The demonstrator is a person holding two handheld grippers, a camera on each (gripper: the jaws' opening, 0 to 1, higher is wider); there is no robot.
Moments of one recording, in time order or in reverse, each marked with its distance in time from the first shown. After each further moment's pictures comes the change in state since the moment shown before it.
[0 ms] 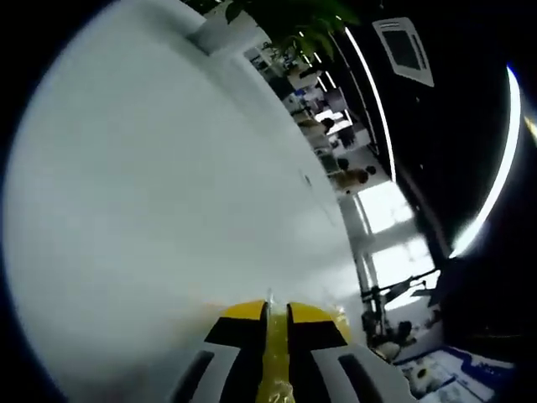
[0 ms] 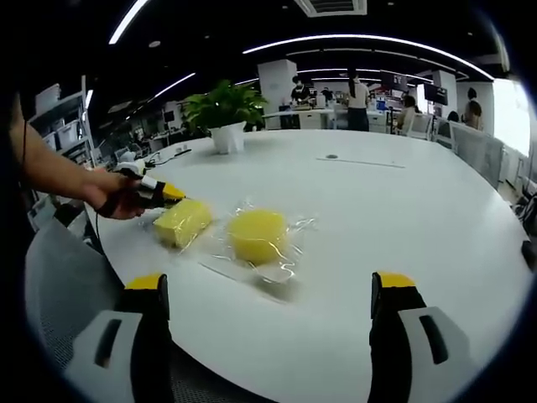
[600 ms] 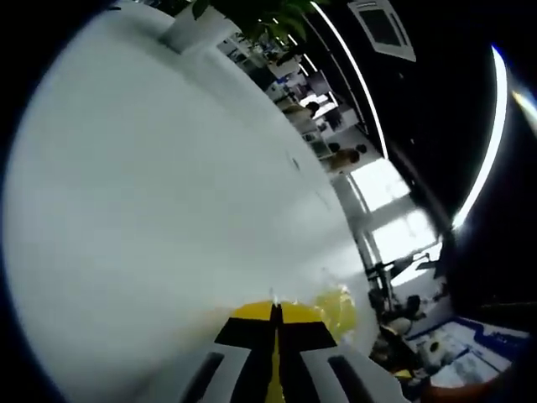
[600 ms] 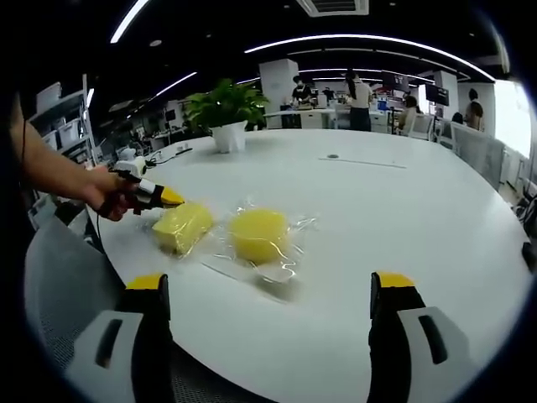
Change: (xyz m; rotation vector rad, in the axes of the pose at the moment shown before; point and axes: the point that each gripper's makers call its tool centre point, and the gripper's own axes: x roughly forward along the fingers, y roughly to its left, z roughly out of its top) left arm 0.000 -0.004 -0.016 0.134 0.067 0.000; right arm 0.001 0.001 -0.001 -0.006 0.005 0.006
